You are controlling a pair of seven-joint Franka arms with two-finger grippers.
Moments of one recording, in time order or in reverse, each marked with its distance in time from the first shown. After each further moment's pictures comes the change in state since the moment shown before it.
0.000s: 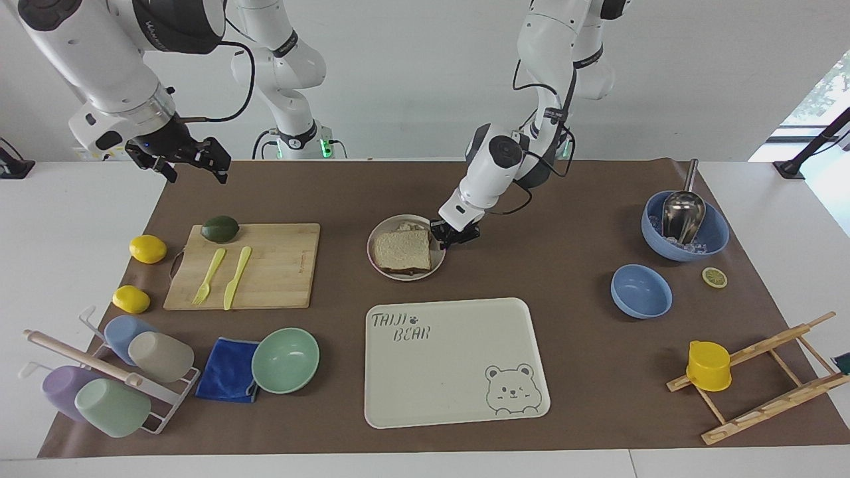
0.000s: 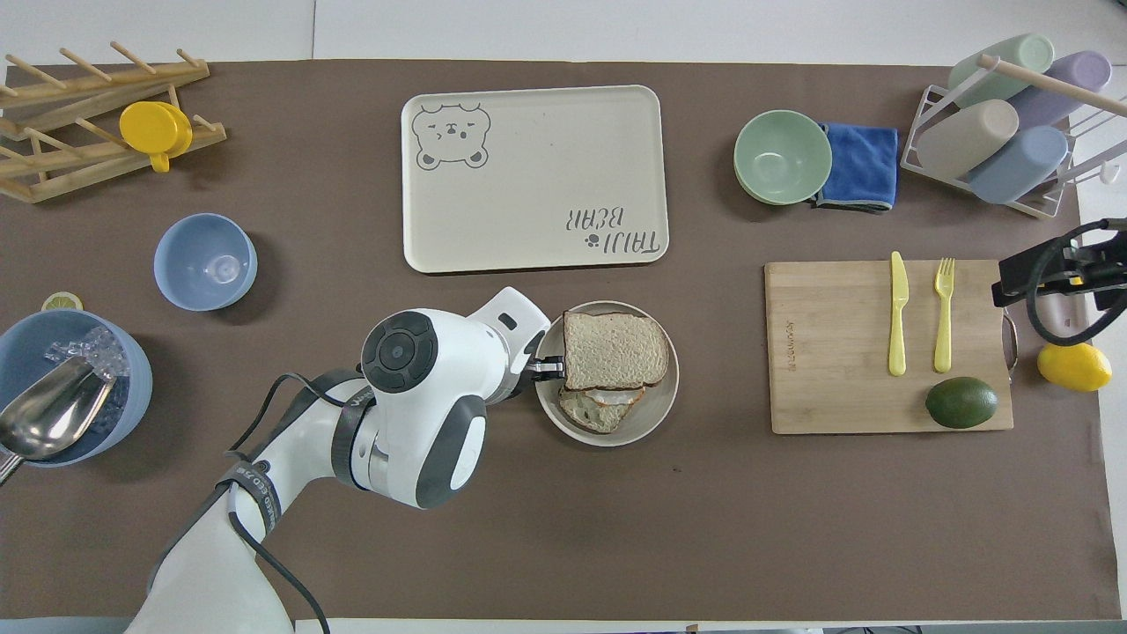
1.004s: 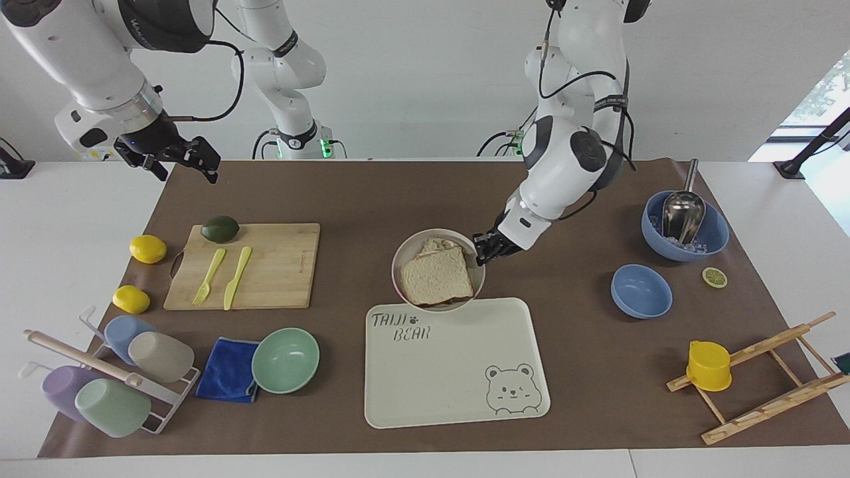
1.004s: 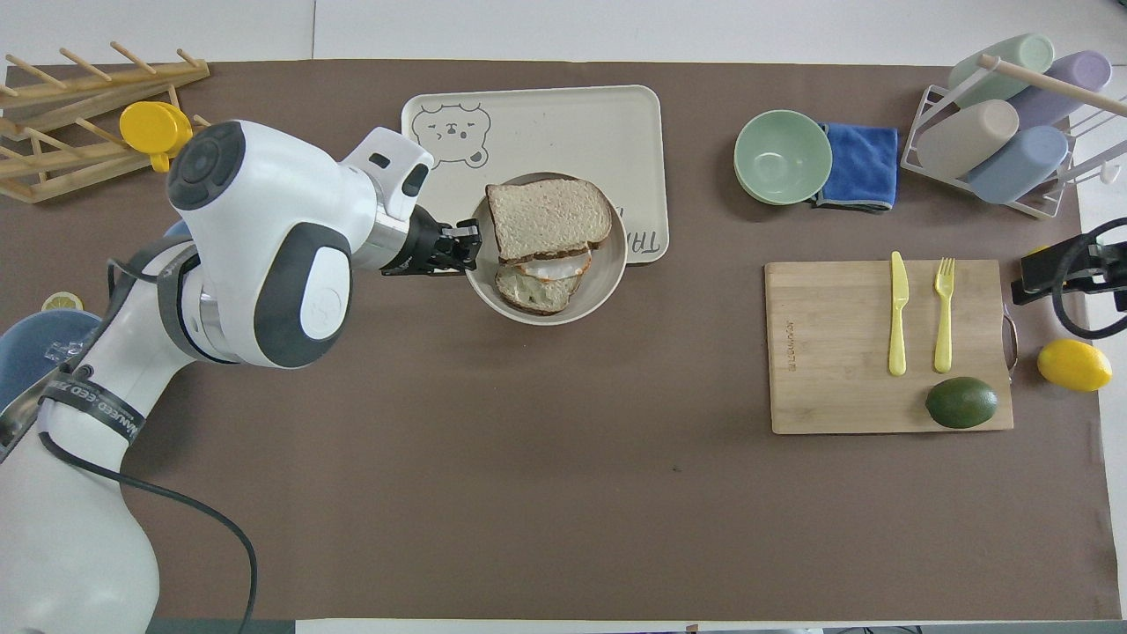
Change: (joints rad) left arm 0.260 0.063 0.029 0.429 -0.003 -0.373 -0.016; right arm -0.002 0.000 -0.029 0.004 0.003 0.000 0.000
